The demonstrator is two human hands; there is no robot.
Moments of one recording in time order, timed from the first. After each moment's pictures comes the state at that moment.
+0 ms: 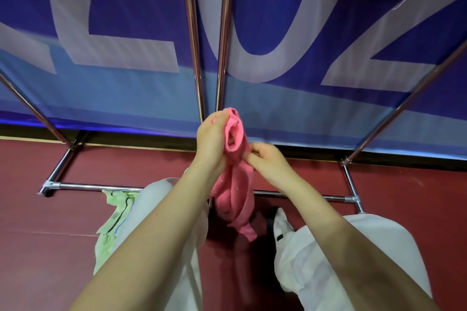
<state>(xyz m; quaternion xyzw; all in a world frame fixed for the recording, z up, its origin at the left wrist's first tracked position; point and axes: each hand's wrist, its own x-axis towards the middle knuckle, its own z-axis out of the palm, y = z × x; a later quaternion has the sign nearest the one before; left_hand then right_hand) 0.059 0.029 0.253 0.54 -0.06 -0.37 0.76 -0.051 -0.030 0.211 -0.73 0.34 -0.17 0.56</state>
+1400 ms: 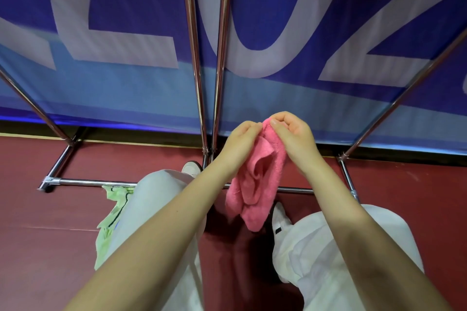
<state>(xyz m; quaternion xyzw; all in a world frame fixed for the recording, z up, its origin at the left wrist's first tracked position) 0.027 0.028 0.235 0.65 -0.30 -0.41 0.57 -0.079 -0.048 0.245 -0.70 0.32 -0.34 0.54</state>
